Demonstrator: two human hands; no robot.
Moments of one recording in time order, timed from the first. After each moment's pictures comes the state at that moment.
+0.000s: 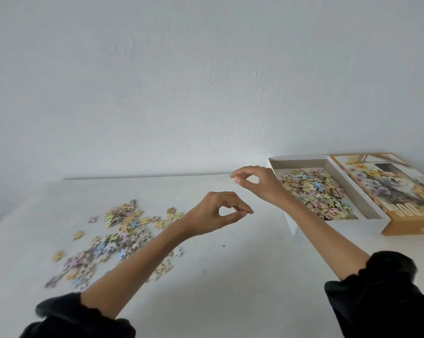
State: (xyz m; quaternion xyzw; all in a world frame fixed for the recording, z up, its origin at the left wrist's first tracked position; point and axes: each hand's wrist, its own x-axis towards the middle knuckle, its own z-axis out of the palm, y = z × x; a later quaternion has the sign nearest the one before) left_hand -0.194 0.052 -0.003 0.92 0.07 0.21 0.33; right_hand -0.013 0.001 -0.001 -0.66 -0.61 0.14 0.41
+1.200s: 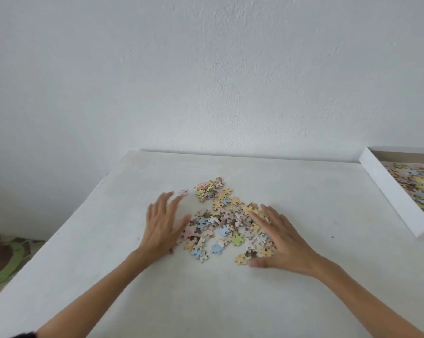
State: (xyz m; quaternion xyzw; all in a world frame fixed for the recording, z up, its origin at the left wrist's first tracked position) left_hand -0.476 0.168 -0.105 0.86 0.45 0.21 0.10; right_hand -0.217 0.019 -0.095 -0.67 -0.71 0.18 0.12
